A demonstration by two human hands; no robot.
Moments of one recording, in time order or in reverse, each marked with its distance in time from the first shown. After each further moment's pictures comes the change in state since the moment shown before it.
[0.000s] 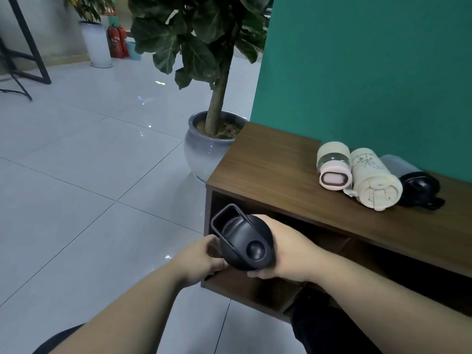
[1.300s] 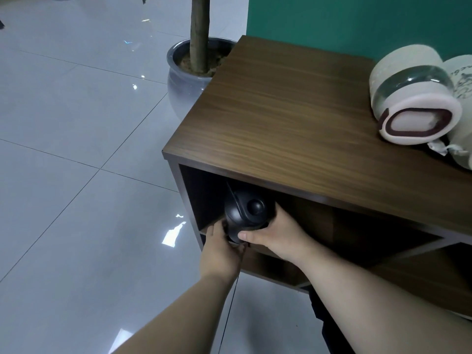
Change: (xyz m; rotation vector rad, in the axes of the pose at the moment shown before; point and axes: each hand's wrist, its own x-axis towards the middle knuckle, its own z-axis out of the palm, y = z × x) left_hand 0.138 -0.067 0.125 -0.047 0.383 -0.197; right_hand 0.087 0.175 0.100 0.686 0.236 0.428
